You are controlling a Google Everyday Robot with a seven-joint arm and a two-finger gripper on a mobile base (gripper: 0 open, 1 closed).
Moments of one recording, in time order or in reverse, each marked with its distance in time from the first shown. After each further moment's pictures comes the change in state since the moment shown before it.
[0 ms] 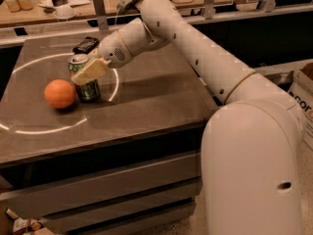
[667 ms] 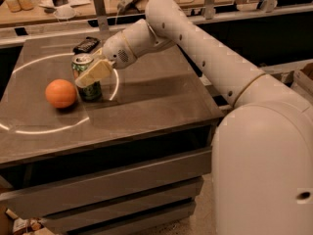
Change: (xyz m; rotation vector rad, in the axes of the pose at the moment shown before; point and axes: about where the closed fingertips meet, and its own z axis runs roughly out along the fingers) arm -0.001 0.001 -0.010 0.051 -0.014 -0.018
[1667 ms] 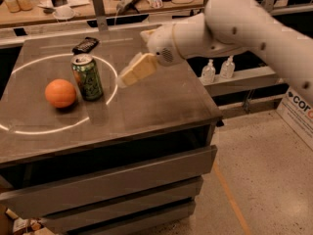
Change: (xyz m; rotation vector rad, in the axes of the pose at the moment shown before) arm 0.013 0.035 -0.128 0.491 -0.005 -0.009
